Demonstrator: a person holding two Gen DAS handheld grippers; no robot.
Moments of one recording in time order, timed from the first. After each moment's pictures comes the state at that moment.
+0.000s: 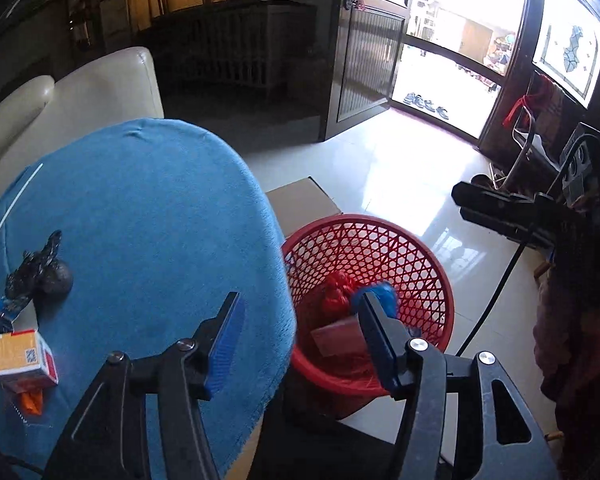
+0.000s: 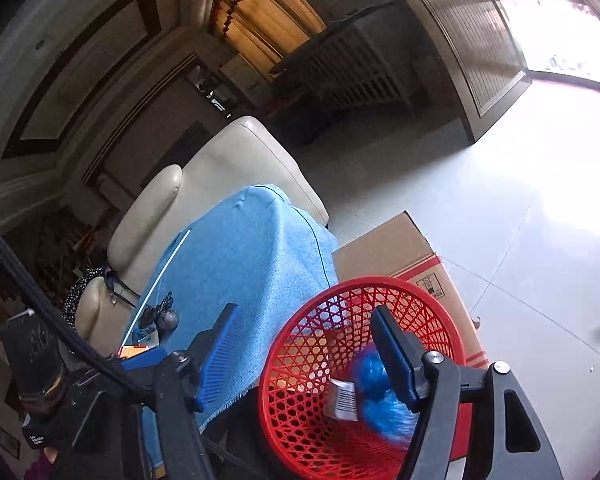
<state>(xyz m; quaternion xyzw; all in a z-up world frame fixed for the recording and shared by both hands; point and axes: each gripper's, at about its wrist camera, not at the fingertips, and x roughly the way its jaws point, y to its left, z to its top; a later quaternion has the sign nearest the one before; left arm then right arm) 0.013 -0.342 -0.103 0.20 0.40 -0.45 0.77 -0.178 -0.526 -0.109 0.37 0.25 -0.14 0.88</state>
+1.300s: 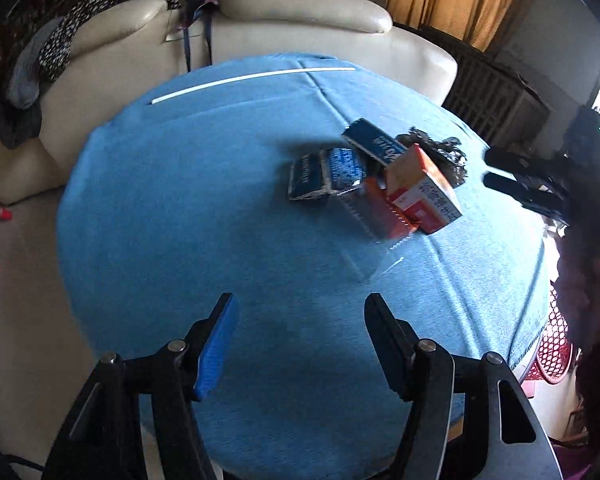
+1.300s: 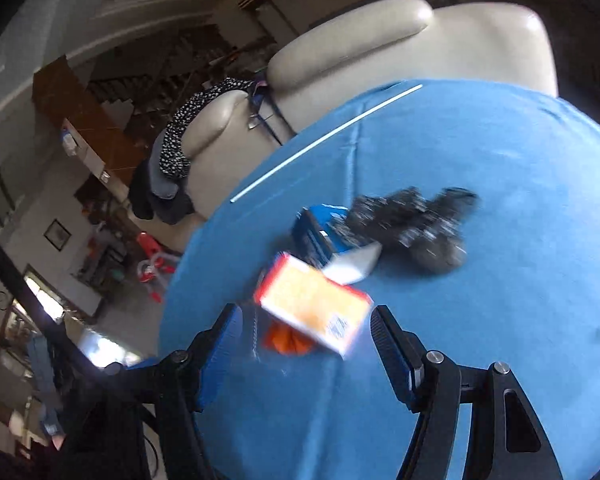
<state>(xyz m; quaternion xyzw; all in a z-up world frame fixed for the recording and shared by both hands) 0.086 0.025 -0.126 -0.02 0.47 -0.12 0.88 0.144 -0.234 -0.109 0.21 0.40 0.23 0.87</state>
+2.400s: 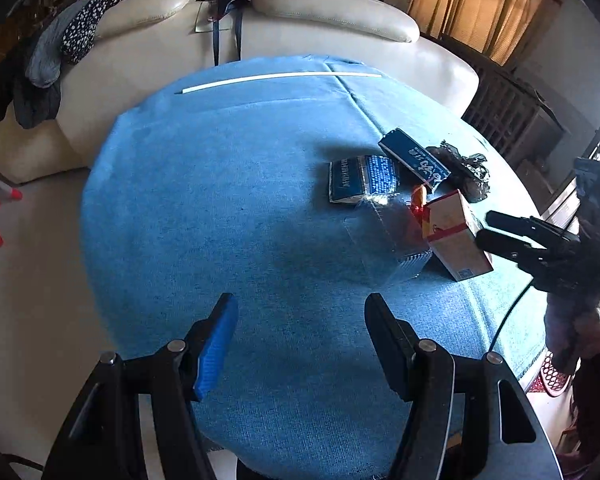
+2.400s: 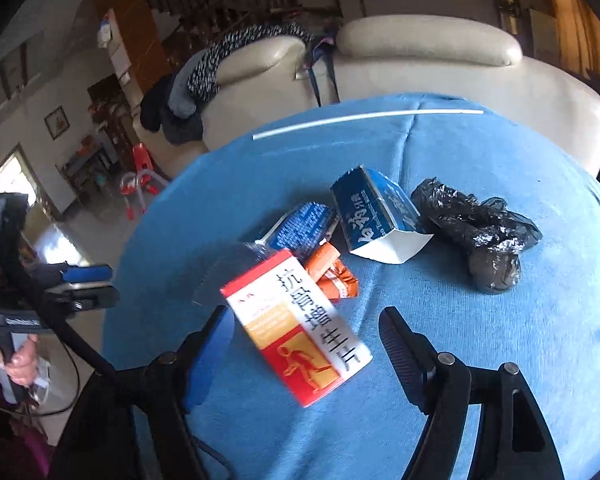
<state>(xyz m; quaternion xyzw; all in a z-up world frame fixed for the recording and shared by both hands) 0.088 0.052 -0.125 -0.04 0.47 -0.10 0.88 0.127 -0.168 -0.129 0.00 0.41 0.26 0.87</state>
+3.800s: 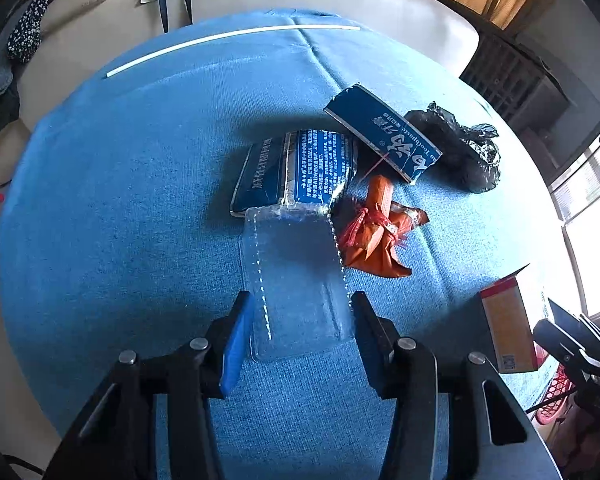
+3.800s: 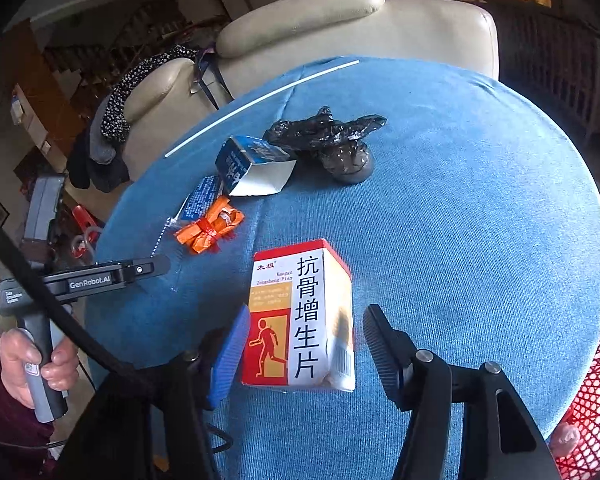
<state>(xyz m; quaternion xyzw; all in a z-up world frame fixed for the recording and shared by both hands) 0.158 -0.036 -0.165 -0.02 0.53 -0.11 0.84 0.060 -0.253 -0.143 0.12 0.44 0.11 0.88</state>
